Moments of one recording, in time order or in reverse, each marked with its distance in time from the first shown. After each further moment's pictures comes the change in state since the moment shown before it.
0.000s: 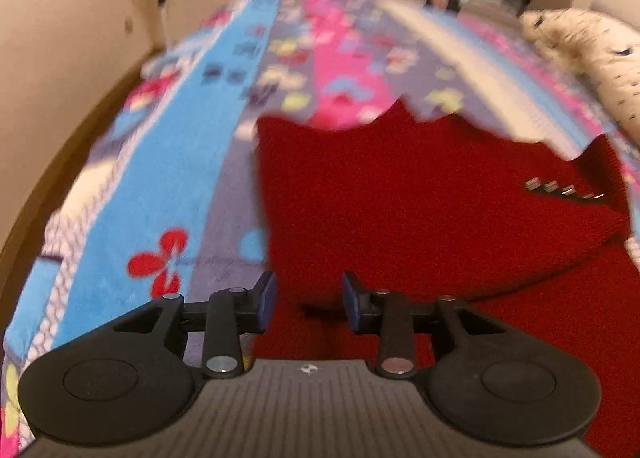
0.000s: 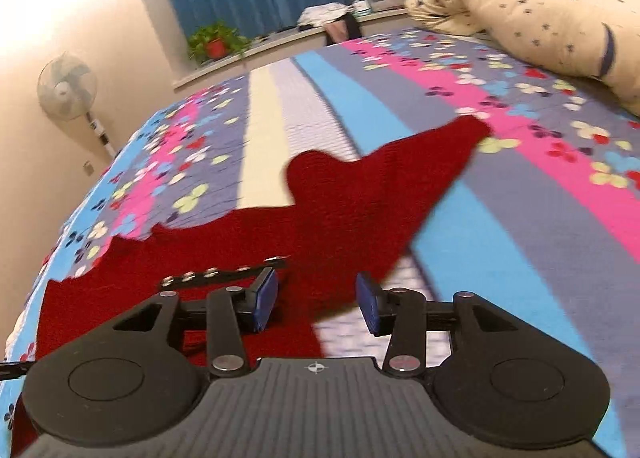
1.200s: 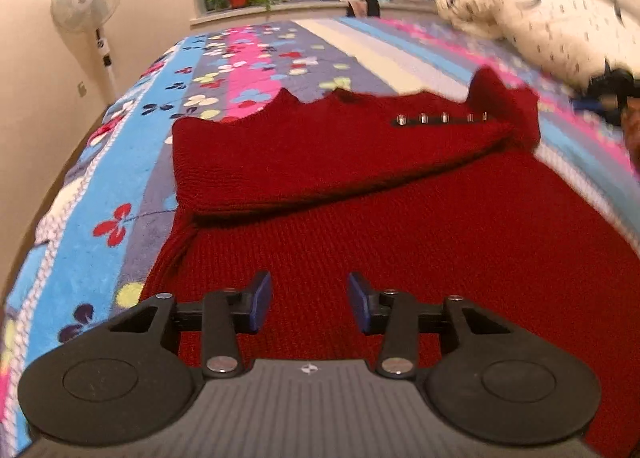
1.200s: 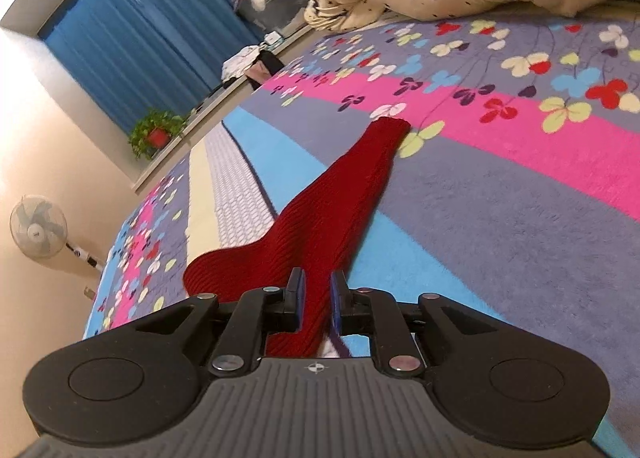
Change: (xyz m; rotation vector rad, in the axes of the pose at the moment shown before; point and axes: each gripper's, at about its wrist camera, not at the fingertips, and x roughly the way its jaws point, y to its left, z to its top) left arm -0.072 -0.086 -0.097 0.233 -0.067 -0.041; right arm 0.062 -0.109 0.032 0.416 -0.085 0.037
